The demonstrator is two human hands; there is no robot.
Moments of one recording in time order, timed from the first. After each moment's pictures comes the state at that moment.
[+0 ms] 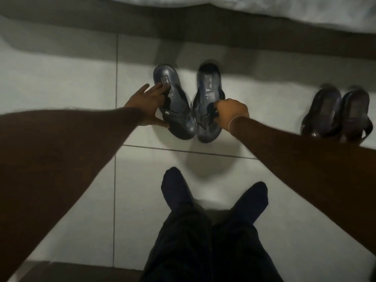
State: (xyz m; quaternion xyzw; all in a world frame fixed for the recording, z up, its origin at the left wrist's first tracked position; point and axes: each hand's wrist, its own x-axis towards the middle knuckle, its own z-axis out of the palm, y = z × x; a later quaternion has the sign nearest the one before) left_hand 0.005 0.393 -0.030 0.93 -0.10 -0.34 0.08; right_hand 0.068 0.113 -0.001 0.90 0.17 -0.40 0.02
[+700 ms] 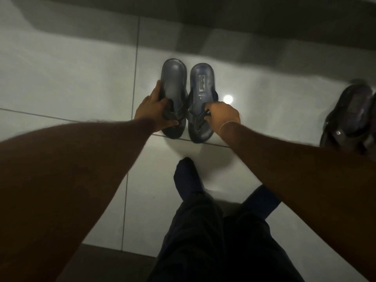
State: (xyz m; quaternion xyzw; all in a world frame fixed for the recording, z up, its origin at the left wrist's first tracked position) left_hand -0.069 0.400 -0.037 0.93 0.10 -0.31 0.18; right_hand 0.008 0.165 -0.040 0.90 0.18 -0.38 -0.08
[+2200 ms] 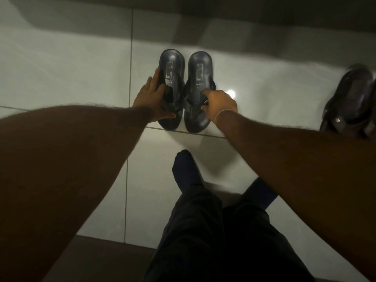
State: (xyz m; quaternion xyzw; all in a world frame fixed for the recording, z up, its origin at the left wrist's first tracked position) left_hand -0.062 0.401 -0.043 0.93 0.09 -0.31 0.18; right_hand 0.007 0.163 -0.035 0.90 0.13 -0.39 -0.11
